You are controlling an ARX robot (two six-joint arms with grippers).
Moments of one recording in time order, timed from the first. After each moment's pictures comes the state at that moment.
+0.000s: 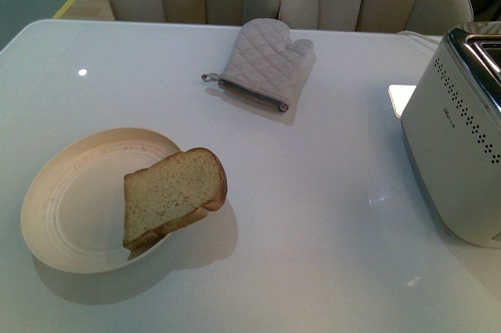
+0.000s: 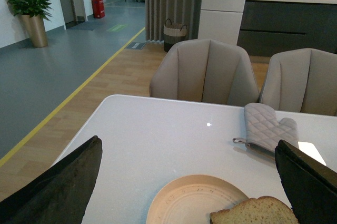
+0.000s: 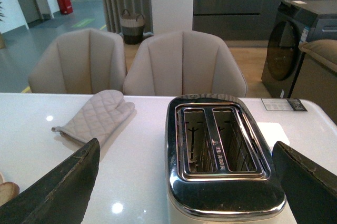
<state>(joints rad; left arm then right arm) 0.00 0.01 0.01 0.00 0.00 0.00 0.00 0.01 0.02 0.00 0.00 0.00</state>
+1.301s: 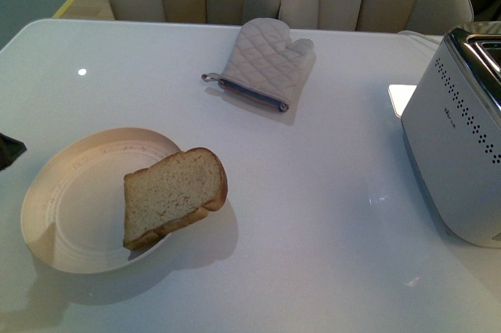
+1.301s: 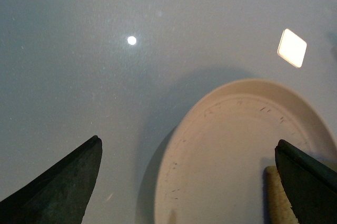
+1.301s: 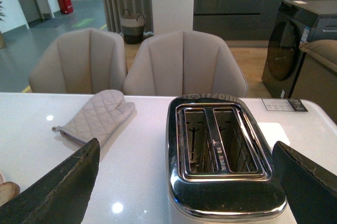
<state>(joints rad) 0.27 2.10 0.61 0.73 0.25 -0.28 0.00 0.01 0.02 0.00 0.00 0.00</state>
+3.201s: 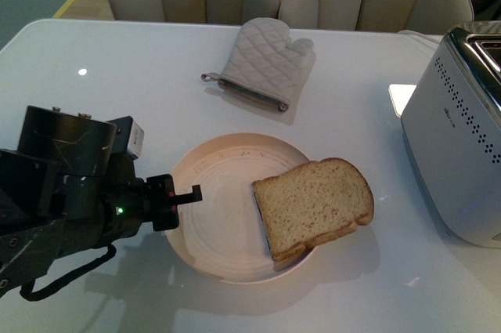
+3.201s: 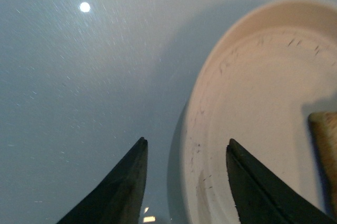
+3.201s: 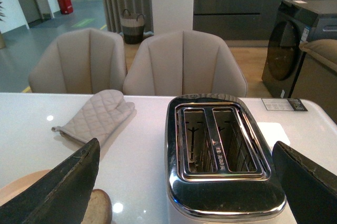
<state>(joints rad) -0.27 2.26 0.66 0.81 0.08 -0.42 0.00 0.01 0.02 0.00 0.00 0.00</state>
